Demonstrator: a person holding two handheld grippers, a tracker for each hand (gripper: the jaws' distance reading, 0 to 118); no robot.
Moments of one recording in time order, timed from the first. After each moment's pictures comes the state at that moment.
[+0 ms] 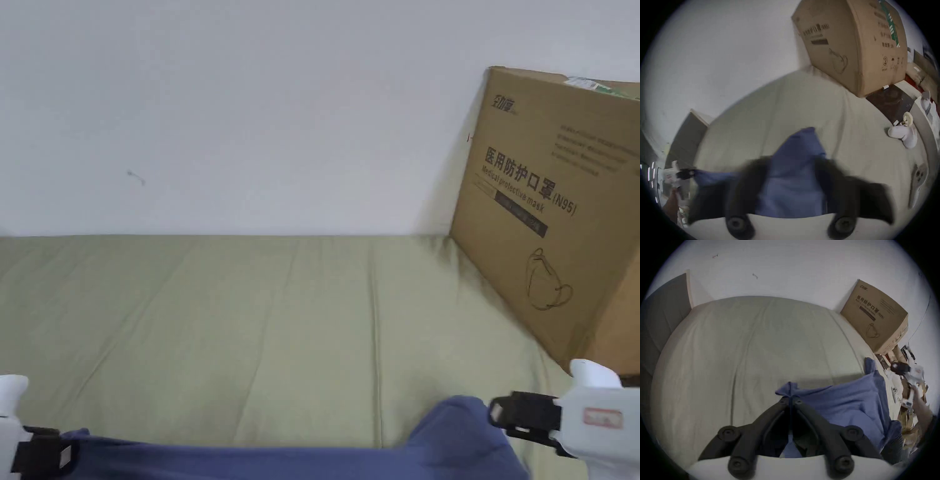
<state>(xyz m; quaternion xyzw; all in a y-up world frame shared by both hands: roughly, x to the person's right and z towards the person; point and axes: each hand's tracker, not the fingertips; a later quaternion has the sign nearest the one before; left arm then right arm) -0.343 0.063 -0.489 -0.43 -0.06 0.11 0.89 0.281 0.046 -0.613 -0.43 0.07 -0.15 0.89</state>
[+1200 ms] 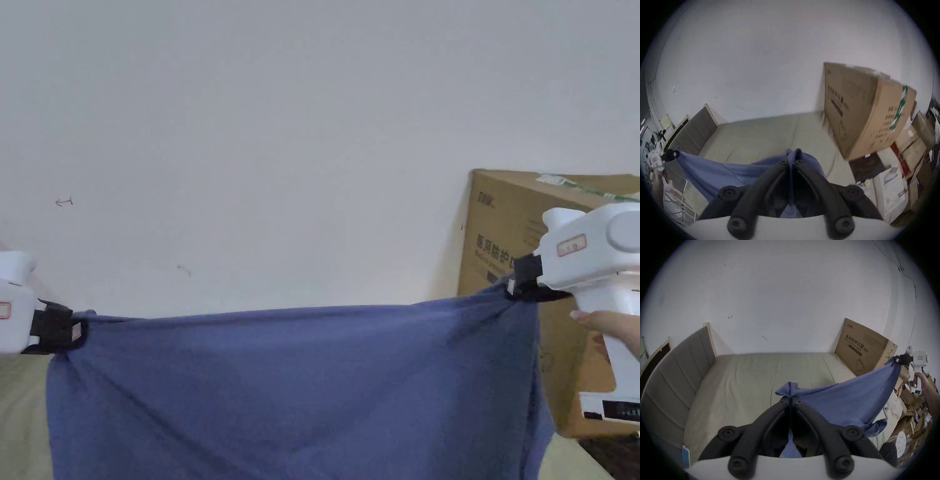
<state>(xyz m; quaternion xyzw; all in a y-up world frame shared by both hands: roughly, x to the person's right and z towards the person) -0.348 0.312 -0.410 -0.27 -0.01 0.05 0.96 0.249 0.356 -0.553 -0.29 0.13 -0.03 0.95</state>
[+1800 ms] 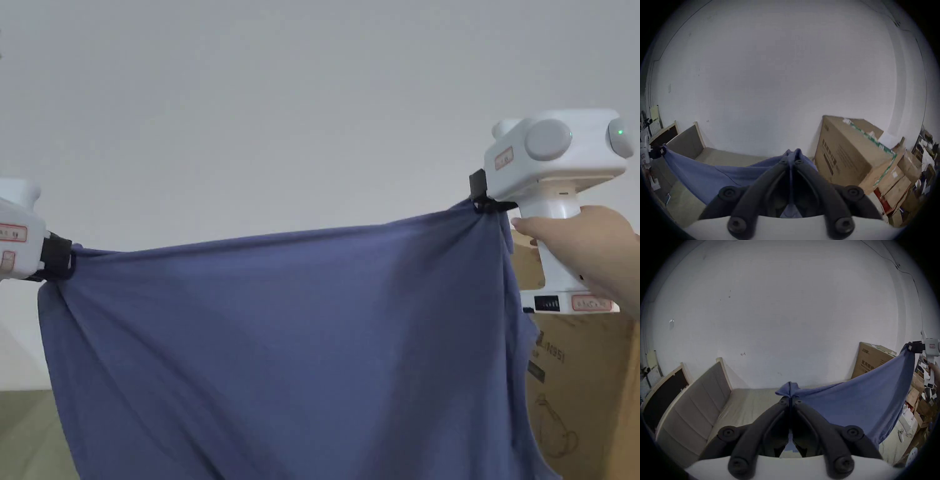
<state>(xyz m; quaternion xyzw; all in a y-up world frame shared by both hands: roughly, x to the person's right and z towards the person) -0.371 0.416 -0.516 -0.17 0.07 0.00 0.98 0.167 0.502 -0.657 -0.15 0.08 0.04 0.98</state>
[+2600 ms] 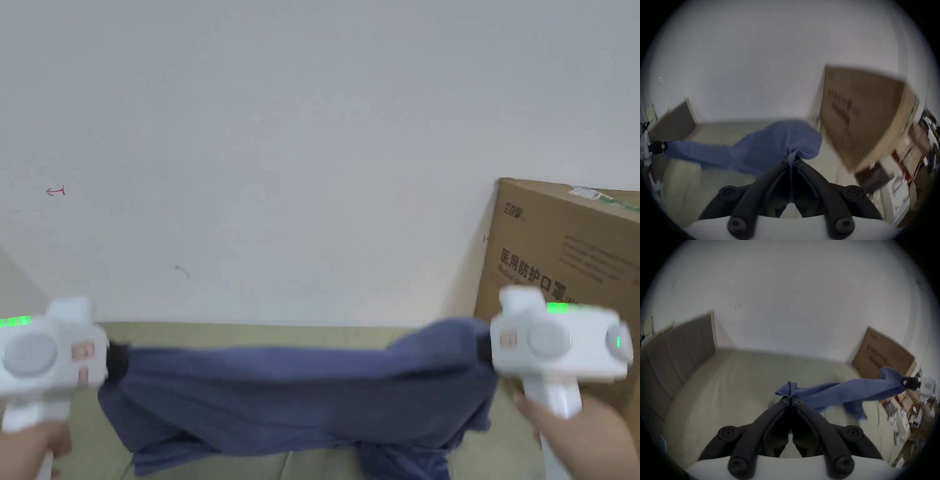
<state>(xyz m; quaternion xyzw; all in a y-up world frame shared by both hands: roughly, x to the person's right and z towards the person) -0.343 0.158 -0.540 -0.30 0.06 0.12 0.94 0.183 0.175 -0.655 -0.32 0.07 0.02 0.94</state>
